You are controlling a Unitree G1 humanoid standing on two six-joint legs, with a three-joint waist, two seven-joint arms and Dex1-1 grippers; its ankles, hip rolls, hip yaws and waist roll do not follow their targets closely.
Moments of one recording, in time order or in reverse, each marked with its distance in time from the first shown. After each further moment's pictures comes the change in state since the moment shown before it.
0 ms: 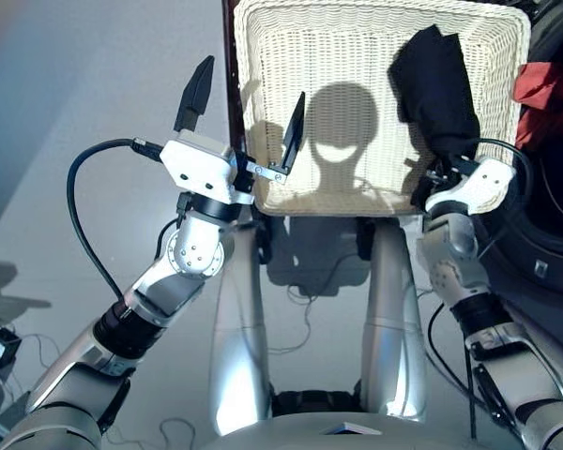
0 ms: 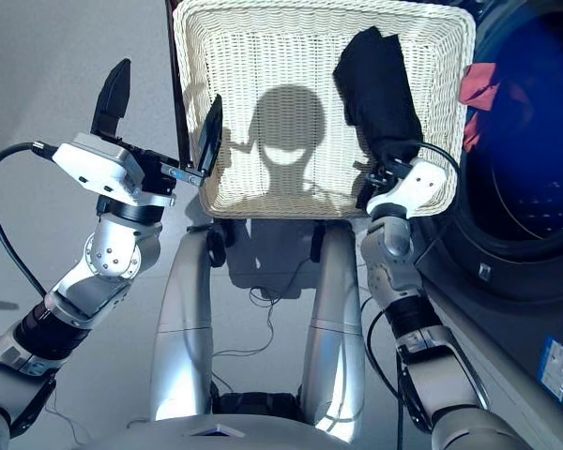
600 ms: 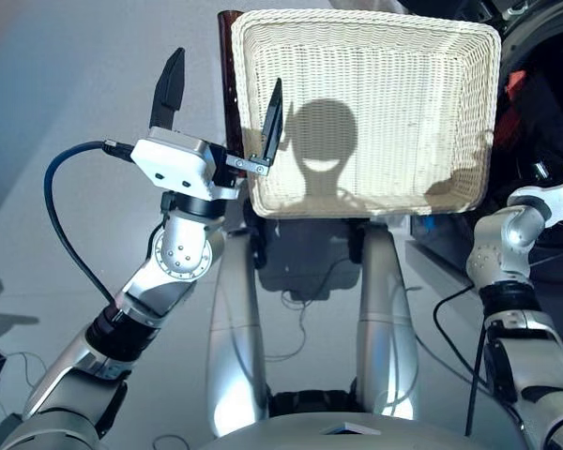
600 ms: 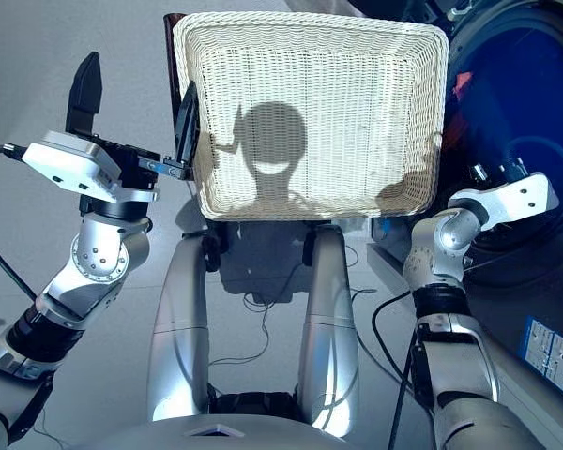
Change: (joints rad) left arm -0.005 0.024 0.032 -0.006 -0.003 -0.023 0.012; right arm -0.304 -0.164 -0.130 0.494 0.102 -0.038 -0.178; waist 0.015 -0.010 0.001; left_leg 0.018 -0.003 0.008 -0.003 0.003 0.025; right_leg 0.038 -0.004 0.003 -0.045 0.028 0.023
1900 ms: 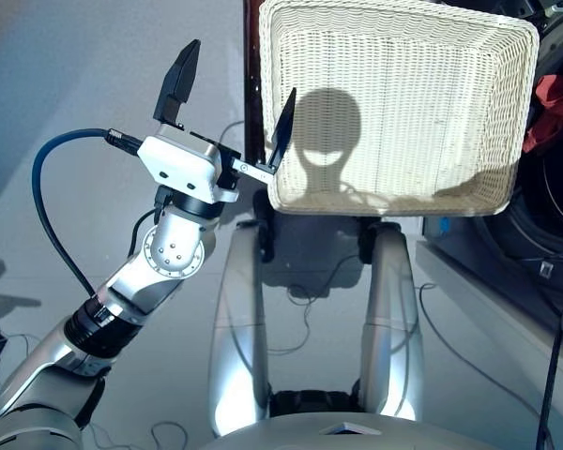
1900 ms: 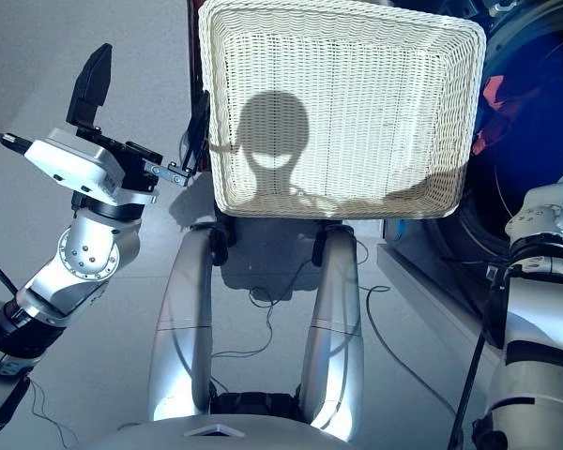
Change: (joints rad) left arm -0.020 0.061 -0.027 -0.027 -0.023 0.004 -0.046; right arm -0.113 -0.224 0.006 0.117 0.230 0.117 0.163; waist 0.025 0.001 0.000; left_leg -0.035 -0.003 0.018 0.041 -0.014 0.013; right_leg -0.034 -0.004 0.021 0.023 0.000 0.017
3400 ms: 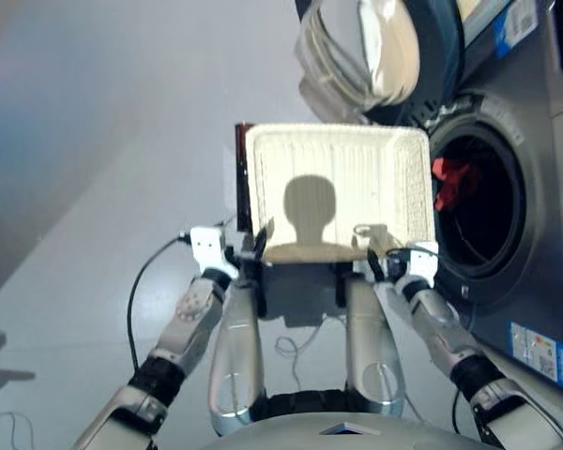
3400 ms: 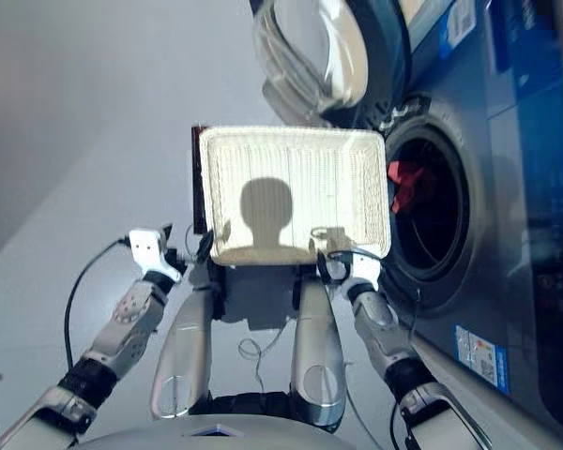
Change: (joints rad) left arm 0.357 -0.384 0.164 0.998 -0.267 0.078 -0.442; right arm 0.654 0.396 0.410 -0.219 -0.553 0.145 0.482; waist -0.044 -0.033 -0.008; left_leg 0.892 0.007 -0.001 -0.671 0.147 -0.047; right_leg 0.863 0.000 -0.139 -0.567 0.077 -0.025
